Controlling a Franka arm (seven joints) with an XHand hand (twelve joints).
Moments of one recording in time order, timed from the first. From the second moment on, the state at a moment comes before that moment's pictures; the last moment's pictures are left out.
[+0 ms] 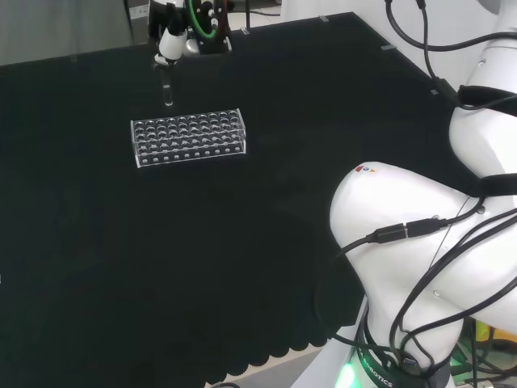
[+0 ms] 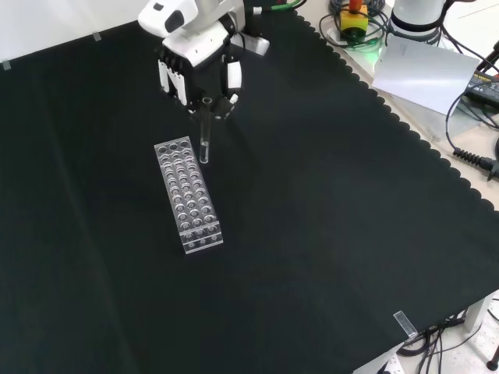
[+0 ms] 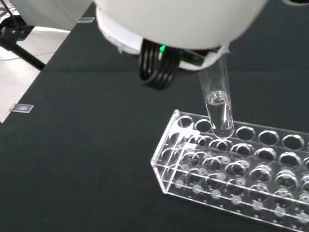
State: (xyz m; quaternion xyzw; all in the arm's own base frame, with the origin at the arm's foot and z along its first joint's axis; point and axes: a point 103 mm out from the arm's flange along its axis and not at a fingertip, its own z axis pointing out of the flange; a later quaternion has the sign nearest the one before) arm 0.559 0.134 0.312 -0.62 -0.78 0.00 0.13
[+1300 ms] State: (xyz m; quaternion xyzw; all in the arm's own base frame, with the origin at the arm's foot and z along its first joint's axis) arm 0.591 0.169 0.247 -0.60 -0.78 0.02 0.17
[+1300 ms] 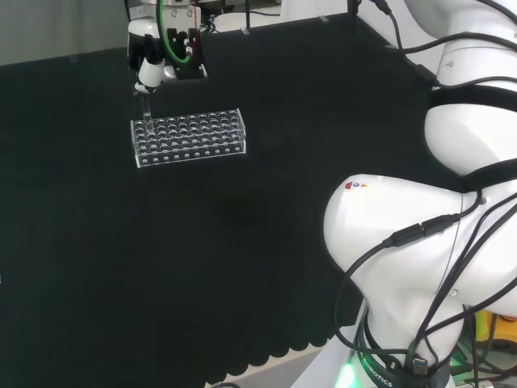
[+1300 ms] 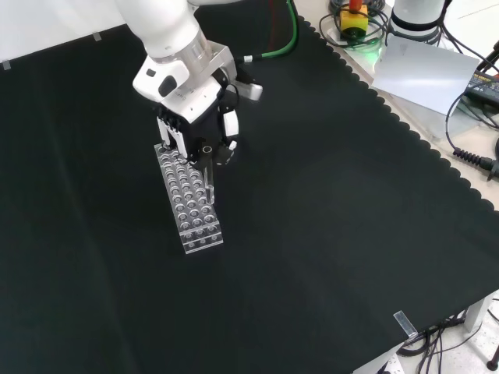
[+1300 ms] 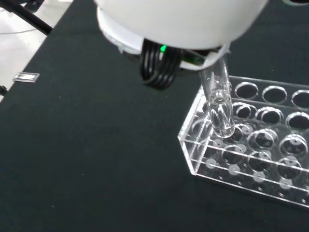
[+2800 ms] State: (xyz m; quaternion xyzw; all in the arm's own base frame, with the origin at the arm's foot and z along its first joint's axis) arm 0.600 0.164 0.217 -0.60 -0.78 0.04 0.18
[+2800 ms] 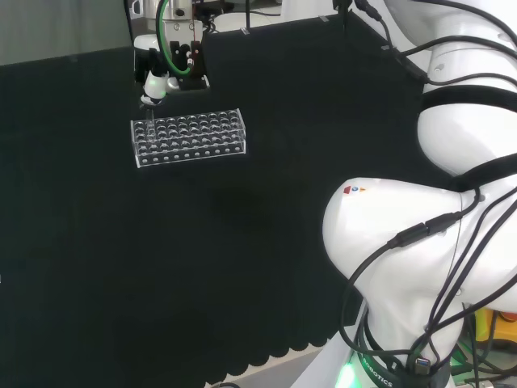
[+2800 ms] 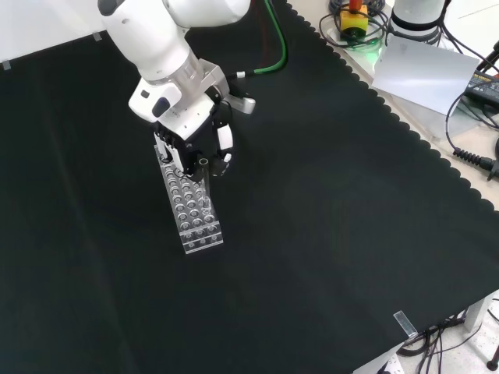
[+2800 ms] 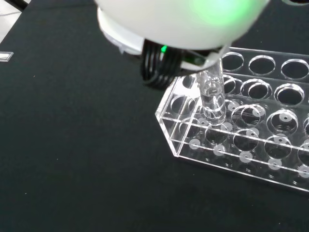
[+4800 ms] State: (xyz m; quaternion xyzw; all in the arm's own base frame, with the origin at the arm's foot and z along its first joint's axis) arm 0.609 0.190 0.167 -0.58 -0.78 0.08 0.21
